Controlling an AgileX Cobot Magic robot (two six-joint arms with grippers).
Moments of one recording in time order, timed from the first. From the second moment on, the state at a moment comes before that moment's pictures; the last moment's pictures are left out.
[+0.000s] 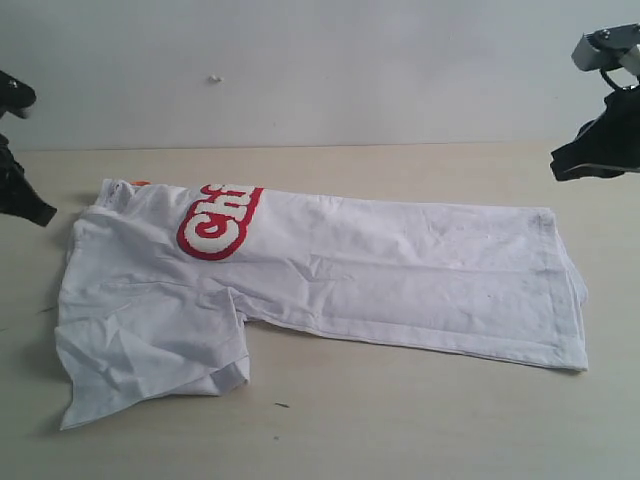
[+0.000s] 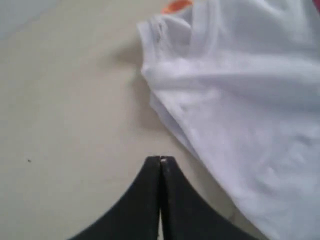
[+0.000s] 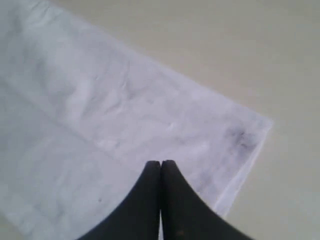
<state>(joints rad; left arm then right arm) -0.03 1.74 -1.09 0.00 0.39 0.53 -0.27 1.74 -1.18 0.70 0.69 -1.03</state>
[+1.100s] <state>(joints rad) -0.35 1.90 -0.96 -0.33 0.85 0.95 -0.19 1.76 -1.11 0.45 0.65 -0.73</state>
